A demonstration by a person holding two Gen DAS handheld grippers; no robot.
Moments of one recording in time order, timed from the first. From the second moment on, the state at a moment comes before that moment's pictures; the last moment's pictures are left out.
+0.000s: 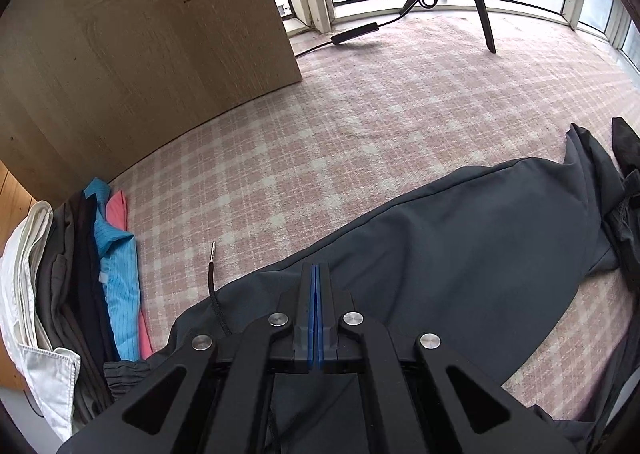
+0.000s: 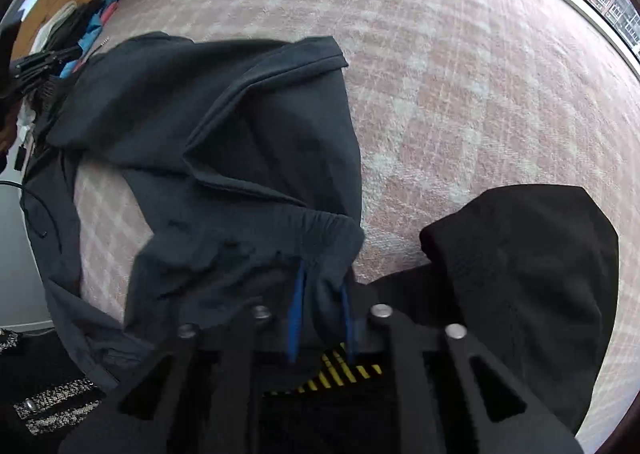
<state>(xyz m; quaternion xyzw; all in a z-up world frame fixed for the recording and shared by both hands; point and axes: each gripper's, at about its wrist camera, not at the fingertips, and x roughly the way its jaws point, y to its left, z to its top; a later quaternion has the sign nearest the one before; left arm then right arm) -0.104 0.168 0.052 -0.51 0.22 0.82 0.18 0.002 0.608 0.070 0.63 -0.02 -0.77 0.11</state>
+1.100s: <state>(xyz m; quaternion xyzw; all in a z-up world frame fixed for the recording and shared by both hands) -0.112 0.179 0.052 -0.51 0.22 0.80 0.21 0.000 0.777 0.085 0.59 -0.29 -0.74 -0.13</state>
